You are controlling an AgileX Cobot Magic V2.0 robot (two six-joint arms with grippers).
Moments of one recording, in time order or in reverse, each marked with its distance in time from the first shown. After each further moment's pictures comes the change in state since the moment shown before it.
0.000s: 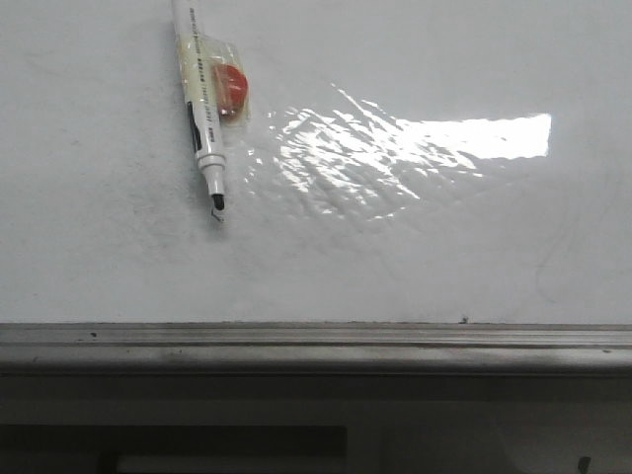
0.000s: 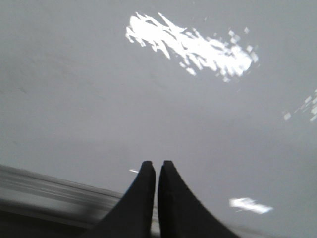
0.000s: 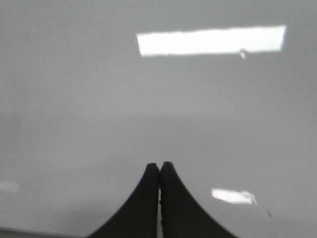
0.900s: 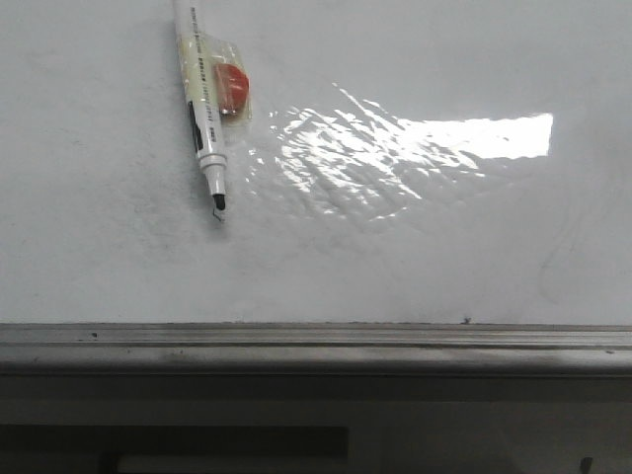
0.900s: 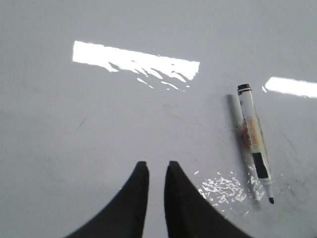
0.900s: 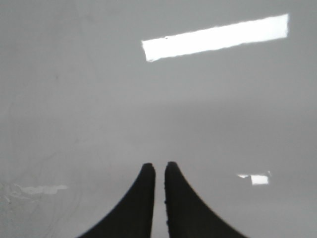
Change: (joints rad) left arm 0.000 0.162 -0.317 -0.181 0.177 0.469; right arm 0.000 0.146 -0.467 0.168 0.403 -0.082
